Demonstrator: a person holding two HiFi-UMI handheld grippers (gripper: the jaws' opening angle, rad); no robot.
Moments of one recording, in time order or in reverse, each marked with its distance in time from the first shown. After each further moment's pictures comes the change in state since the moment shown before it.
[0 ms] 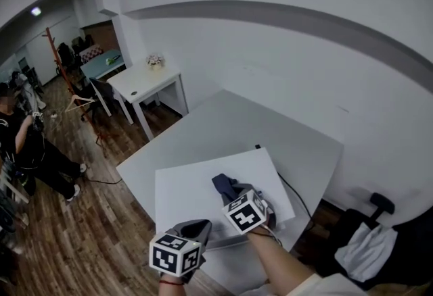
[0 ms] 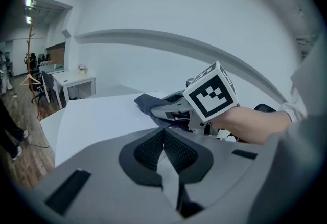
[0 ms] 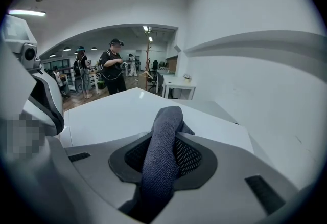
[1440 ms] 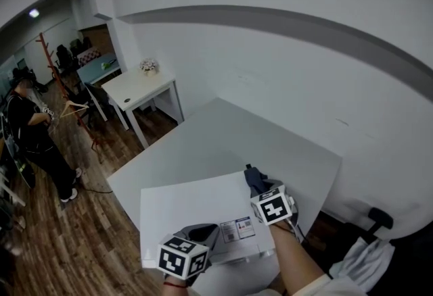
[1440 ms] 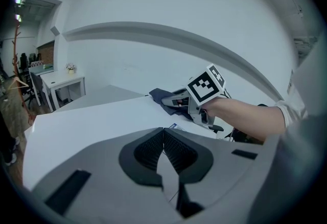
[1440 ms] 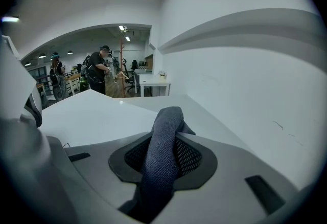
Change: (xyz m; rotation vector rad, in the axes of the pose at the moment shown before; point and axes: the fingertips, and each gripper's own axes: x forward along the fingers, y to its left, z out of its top) left arm 0.081 -0.023 0.048 0.030 0.033 -0.060; right arm -0.005 -0.172 -0.041 0.188 0.027 -0.175
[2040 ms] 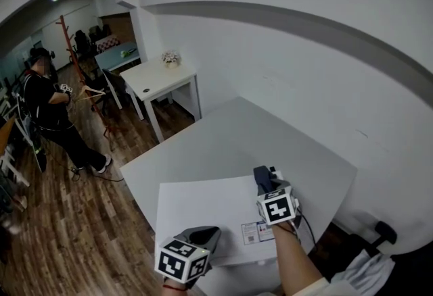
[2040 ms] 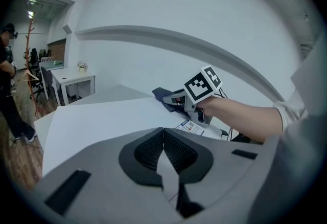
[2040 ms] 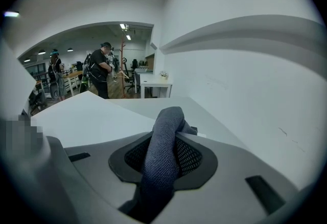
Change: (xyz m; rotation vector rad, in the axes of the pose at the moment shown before) left arm -0.037 0.039 -0.017 -0.067 -0.037 0.052; right arm 0.029 0.037 0.026 -0.015 -0.006 -0.014
